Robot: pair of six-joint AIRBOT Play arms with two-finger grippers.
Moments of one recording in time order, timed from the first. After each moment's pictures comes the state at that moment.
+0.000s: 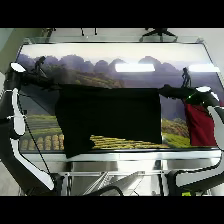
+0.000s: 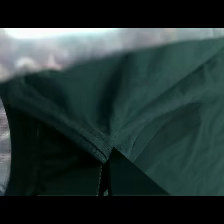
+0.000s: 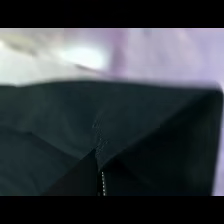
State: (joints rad) left arm 0.22 -2.01 1.94 0.96 -1.42 -1.16; right arm -0.27 -1.66 1.19 -0.47 0.94 0.83
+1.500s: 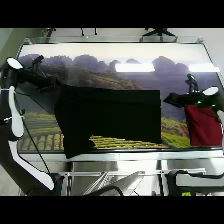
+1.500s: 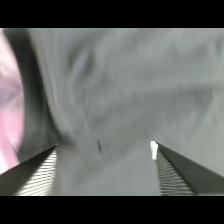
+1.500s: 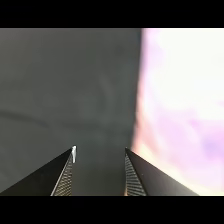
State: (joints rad) left arm 0.23 -1.93 1.94 1.08 -1.56 -1.26; right arm -0.32 -1.46 1.10 -0.94 1.05 1.13
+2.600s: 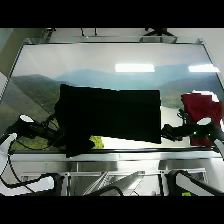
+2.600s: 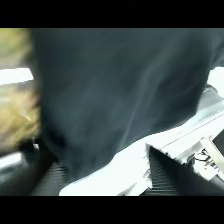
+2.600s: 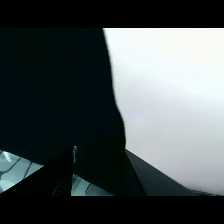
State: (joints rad) left arm 0.29 -1.43 0.69 0.94 -1.37 -1.20; right arm -0.34 -1.23 0.55 -0.94 1.11 1.20
